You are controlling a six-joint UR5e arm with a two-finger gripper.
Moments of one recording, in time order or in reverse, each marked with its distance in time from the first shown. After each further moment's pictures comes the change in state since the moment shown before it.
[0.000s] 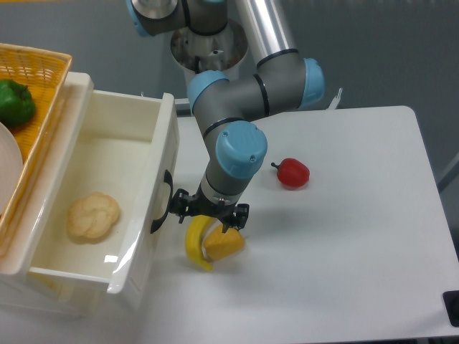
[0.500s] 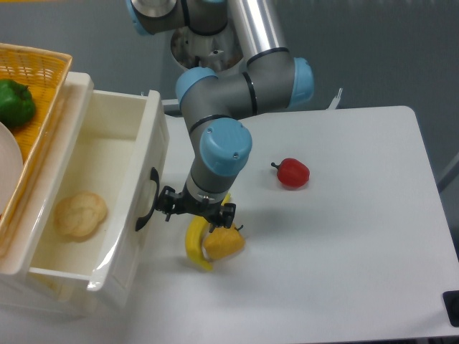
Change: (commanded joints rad) arm -0.051 0.015 0.000 0.000 0.000 -0.003
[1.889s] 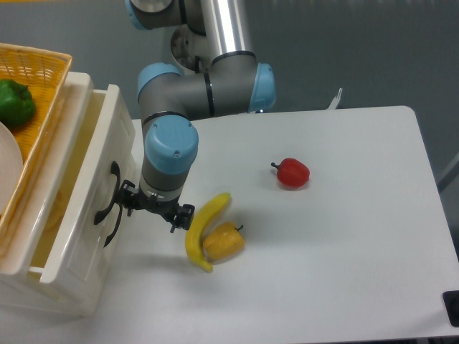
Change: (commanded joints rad) arm -0.114 0.003 0.014 0.006 0.020 0.011
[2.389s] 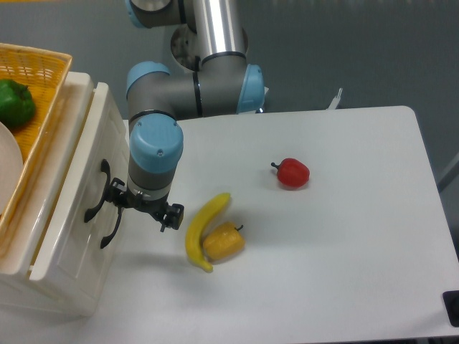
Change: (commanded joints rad) arm -0.020 0.000 0.000 0.000 0.002 0.000
